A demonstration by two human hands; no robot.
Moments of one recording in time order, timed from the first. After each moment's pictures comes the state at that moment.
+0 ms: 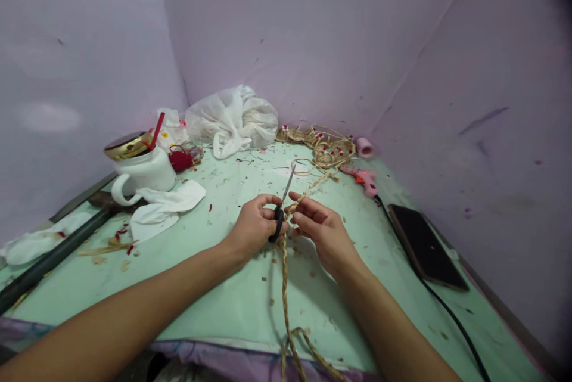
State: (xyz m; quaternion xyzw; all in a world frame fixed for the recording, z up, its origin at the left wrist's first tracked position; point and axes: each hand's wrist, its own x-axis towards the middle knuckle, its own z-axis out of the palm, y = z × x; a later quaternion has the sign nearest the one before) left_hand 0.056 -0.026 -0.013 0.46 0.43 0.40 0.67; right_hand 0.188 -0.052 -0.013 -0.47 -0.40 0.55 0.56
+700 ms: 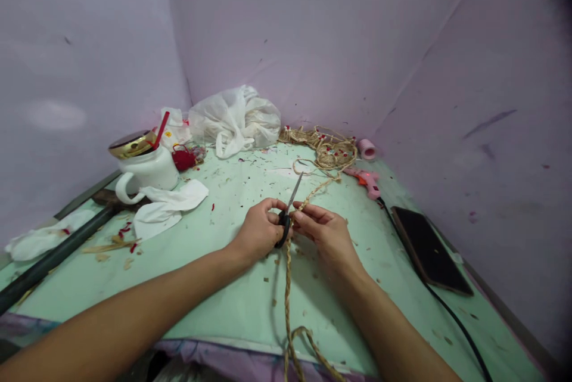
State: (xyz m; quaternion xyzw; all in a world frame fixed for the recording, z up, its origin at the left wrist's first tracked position) left_hand 0.062 -0.028 -0.024 0.47 0.41 0.40 0.67; right_hand 0.182 -0.050 -0.019 -0.51 -0.34 0.53 0.59
